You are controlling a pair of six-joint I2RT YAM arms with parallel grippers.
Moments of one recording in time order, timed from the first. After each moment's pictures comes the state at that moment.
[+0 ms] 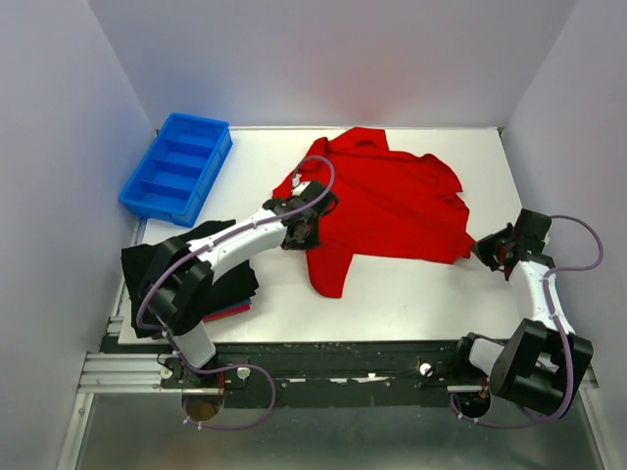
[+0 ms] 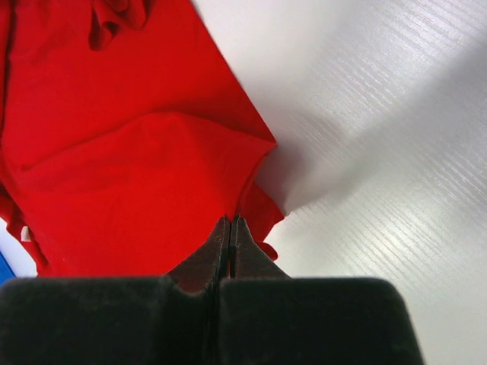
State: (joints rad) left arm -0.73 1.67 1.18 -0.66 -0.22 -0.70; right arm -0.39 1.12 0.64 -0.36 -0.16 0.74
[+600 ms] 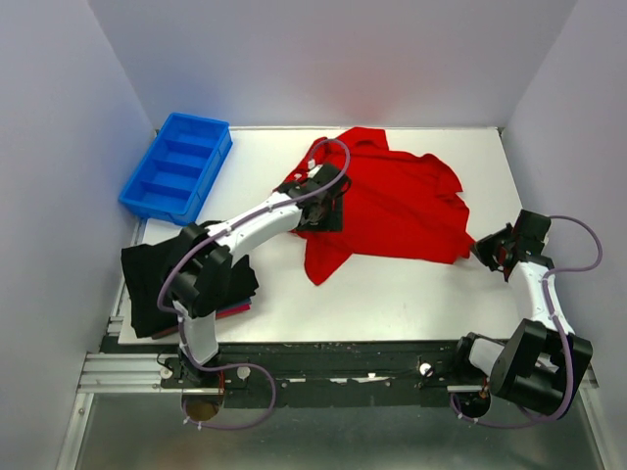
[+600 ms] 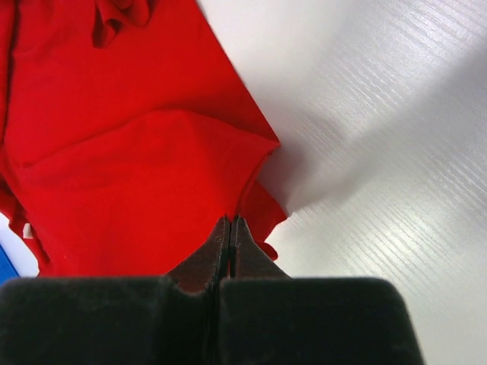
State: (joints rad) left arm -0.73 1.88 1.54 -0.68 -0.21 -0.63; right arm -0.39 1.12 0.63 -0.34 -0.18 0.74
